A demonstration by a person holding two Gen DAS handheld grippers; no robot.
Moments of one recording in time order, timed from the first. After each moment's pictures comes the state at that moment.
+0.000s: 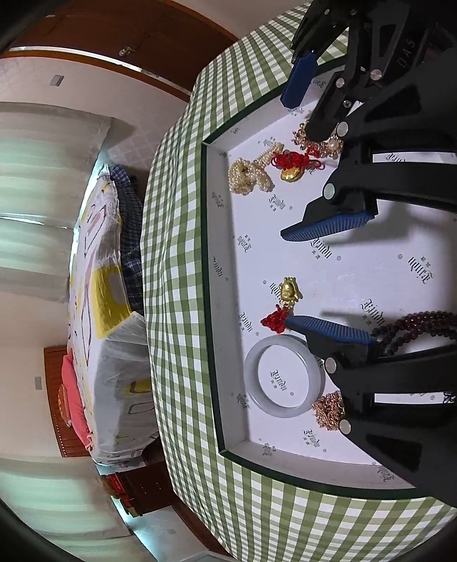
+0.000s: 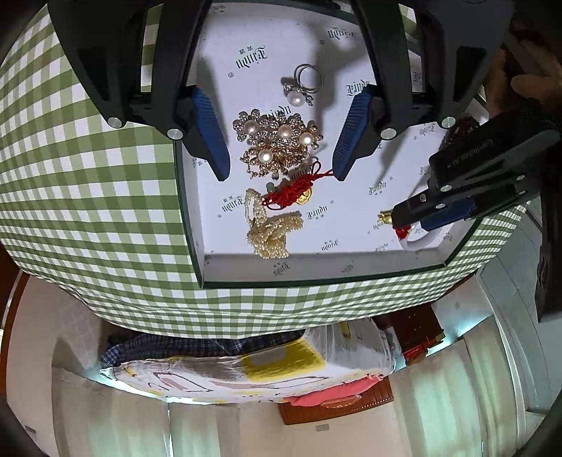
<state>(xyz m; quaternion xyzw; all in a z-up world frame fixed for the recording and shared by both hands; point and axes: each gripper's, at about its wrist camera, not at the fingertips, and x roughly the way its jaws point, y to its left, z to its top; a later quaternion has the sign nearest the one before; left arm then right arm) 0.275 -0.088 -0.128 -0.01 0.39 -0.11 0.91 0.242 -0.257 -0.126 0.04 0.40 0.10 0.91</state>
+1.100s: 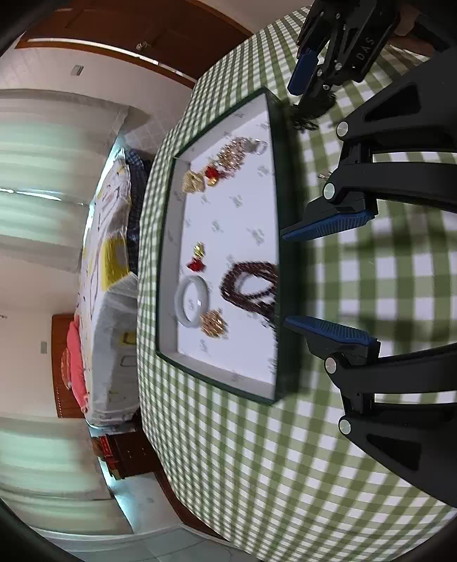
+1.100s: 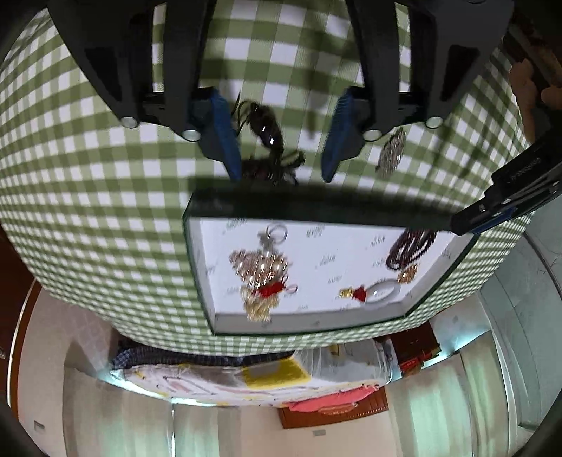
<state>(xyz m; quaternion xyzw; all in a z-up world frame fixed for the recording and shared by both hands) 0.133 -0.032 -0.123 -0.04 0.37 -0.06 0.92 0.114 -0.248 -0.132 0.02 0.42 0.10 0.90</state>
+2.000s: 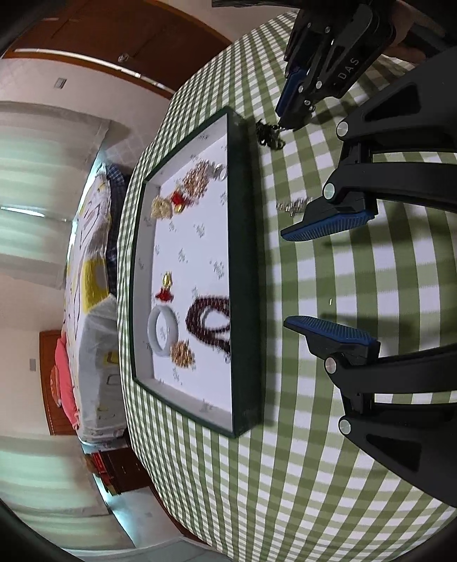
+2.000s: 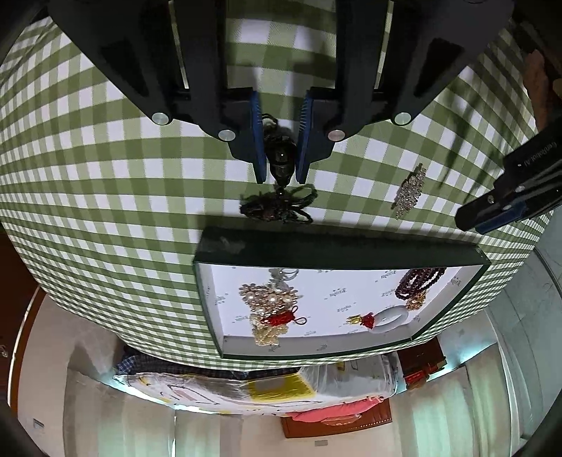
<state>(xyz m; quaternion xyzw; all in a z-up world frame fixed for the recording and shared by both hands) 0.115 -0.062 -0.137 -0.02 0.40 -0.10 0.91 0.099 -0.257 -0.146 0.00 0.43 0.07 0.90</state>
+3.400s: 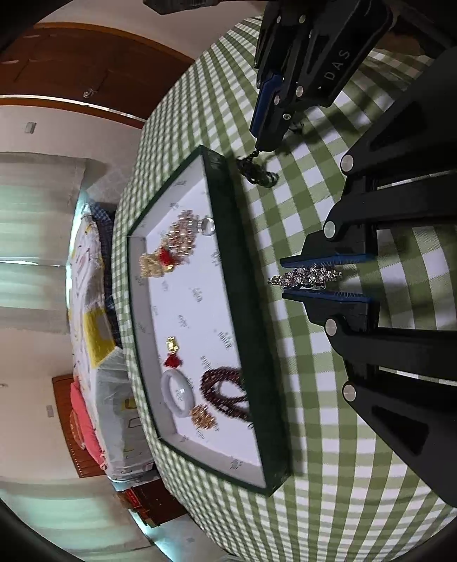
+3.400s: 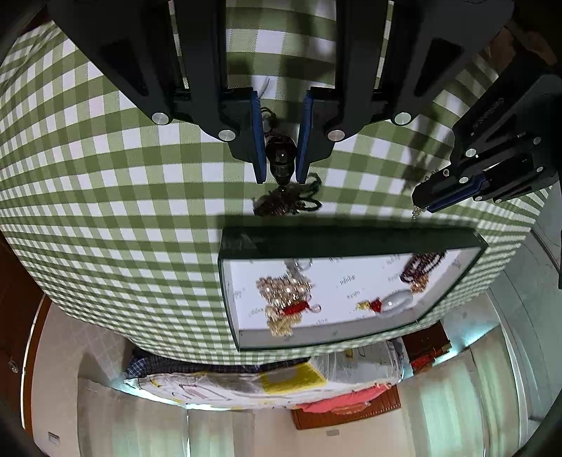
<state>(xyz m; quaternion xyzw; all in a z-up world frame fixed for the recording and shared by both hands) 0.111 -0.107 -0.137 0.04 0.38 -0.16 0.91 0.093 -0.269 -0.134 0.04 0.41 0.08 0.91</state>
